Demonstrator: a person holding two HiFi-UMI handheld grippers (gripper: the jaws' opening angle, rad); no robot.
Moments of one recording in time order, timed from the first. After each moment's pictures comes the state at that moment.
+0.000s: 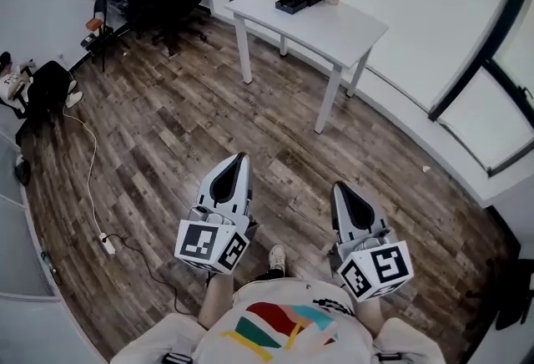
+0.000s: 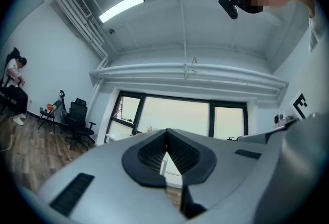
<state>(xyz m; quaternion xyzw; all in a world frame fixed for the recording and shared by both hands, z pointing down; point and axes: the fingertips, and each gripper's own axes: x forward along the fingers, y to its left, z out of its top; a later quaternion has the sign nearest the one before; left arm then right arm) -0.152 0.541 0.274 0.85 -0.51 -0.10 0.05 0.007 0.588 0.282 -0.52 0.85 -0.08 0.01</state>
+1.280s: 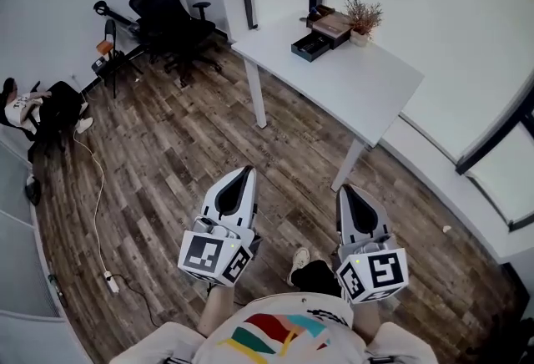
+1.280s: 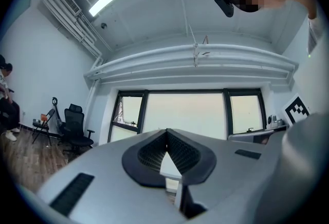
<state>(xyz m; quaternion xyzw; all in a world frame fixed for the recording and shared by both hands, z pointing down) -0.118 0.224 0.265 0.84 -0.53 -0.07 0.01 0.044 0.240 0.287 -0.52 0.85 -0.04 0.03</state>
